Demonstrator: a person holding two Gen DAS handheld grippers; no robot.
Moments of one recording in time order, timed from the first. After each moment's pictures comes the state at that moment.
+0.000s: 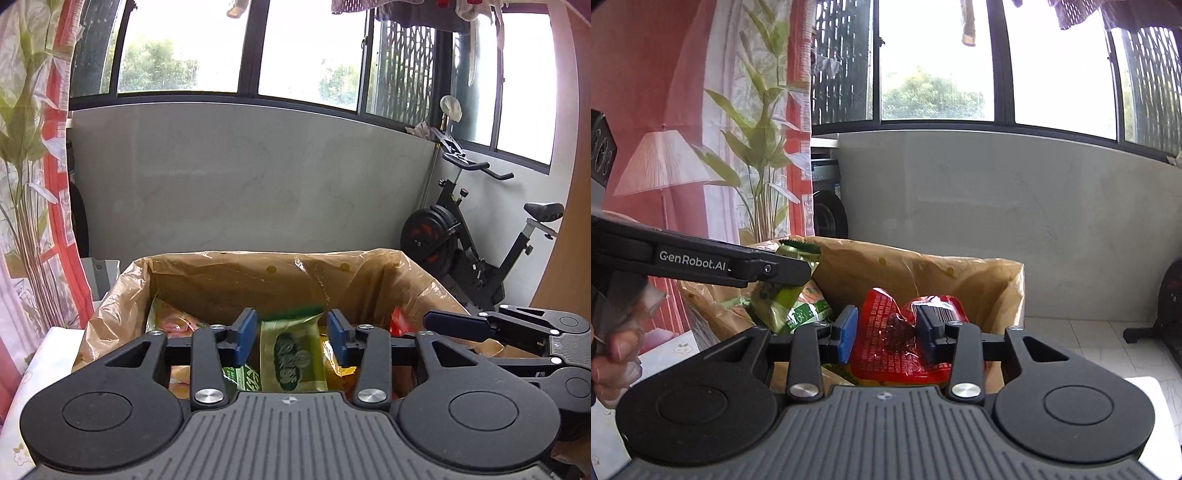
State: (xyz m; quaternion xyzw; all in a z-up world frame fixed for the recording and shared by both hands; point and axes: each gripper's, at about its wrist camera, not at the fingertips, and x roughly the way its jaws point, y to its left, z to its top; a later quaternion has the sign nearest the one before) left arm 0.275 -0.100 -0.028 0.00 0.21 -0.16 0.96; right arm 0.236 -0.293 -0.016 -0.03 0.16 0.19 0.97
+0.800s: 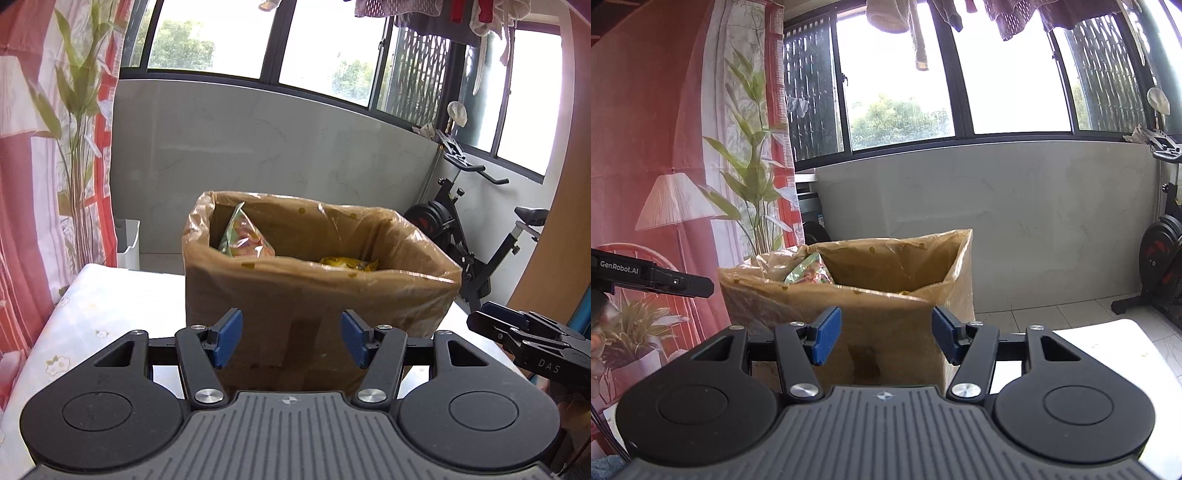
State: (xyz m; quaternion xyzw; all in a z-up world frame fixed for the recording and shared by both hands) left arm 0.164 -0.019 -0.047 -0.04 0.24 -0.15 0.96; right arm 0.113 -0.326 -0.040 0.04 0.12 0.15 0.98
